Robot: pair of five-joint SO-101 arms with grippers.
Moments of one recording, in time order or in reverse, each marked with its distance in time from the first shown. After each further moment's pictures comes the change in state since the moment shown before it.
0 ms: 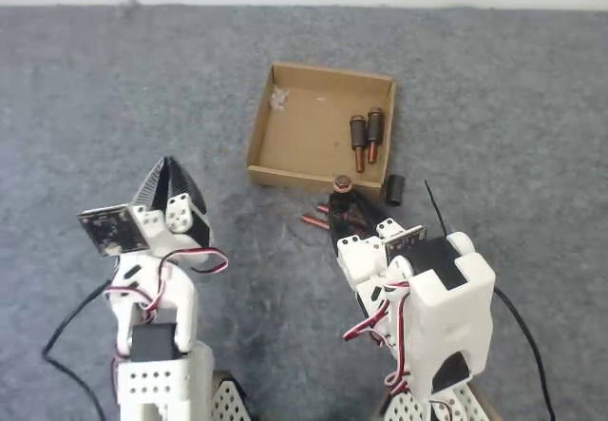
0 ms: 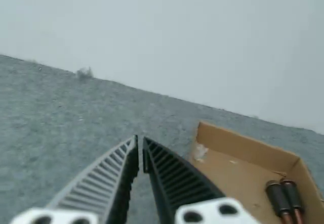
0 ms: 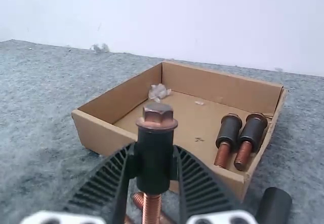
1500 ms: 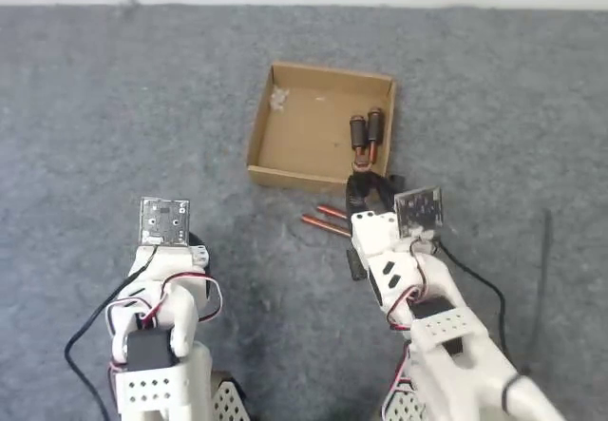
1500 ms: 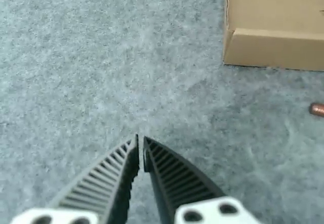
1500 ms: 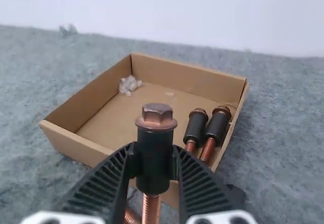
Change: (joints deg) left arm -2.4 -5.0 -0.1 38.4 -21.5; right arm 5.5 -69.9 0.8 79.2 0.0
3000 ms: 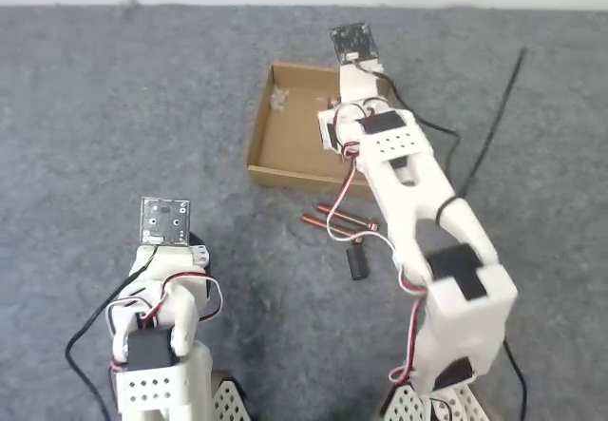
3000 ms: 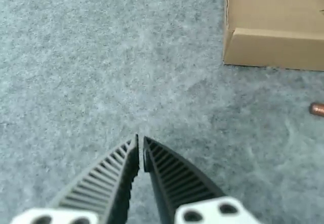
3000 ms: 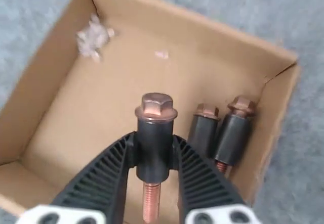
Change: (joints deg) left arm 0.0 0.0 0.0 0.0 0.0; right arm 0.4 65.7 -88.7 58.8 0.0
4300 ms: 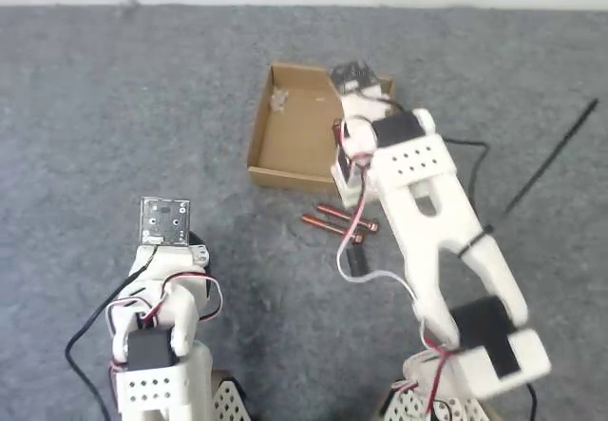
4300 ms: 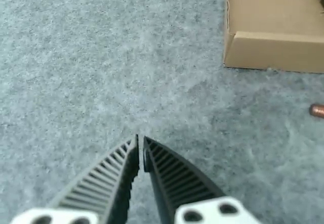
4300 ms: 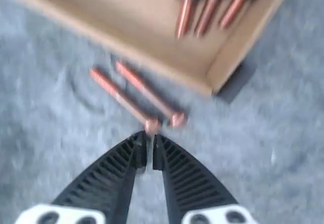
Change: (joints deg) left arm 0.0 0.0 0.0 -0.2 0.0; right arm -2.0 -24.0 8.7 42.4 4.2
